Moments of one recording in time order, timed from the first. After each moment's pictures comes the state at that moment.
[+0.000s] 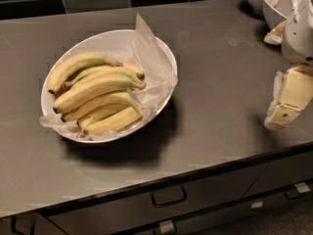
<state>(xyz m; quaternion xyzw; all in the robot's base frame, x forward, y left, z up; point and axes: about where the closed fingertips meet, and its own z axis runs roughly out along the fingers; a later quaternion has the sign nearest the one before) 0.436 -0.215 0.976 -0.60 0.79 -0.04 0.16</state>
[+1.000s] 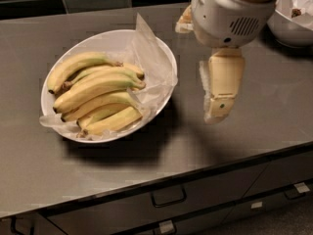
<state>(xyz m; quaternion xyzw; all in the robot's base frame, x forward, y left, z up) 0.427 -0.071 1.005 -0.76 0.64 -0.01 0.15</state>
